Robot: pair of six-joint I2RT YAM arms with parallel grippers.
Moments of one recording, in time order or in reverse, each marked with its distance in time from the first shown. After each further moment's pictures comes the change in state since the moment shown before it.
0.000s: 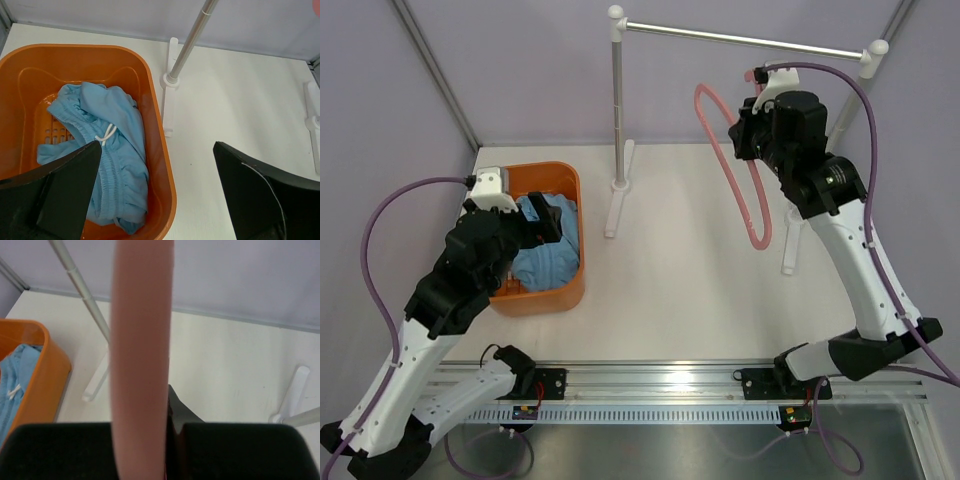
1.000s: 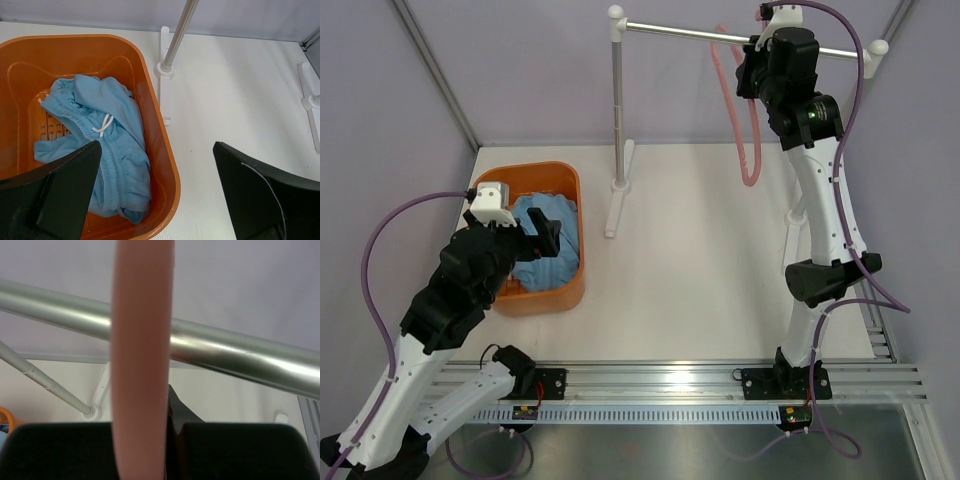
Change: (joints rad) left arm 0.000 -0.105 -0.090 -0.004 0.074 0.041; right arm -0.157 0.524 0.705 -0.079 -0.008 -0.025
